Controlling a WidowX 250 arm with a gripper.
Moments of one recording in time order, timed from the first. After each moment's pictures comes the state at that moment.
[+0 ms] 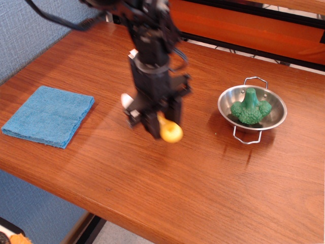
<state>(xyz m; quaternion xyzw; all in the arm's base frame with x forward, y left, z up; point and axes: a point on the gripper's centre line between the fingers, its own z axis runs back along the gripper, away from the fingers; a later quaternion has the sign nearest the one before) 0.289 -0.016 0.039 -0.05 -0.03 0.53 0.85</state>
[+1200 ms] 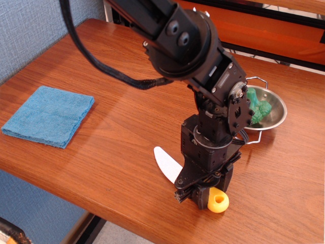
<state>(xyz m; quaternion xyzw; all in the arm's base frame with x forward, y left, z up) 0.245 -0.101 0.007 -0.03 -0.01 0.55 0.84</state>
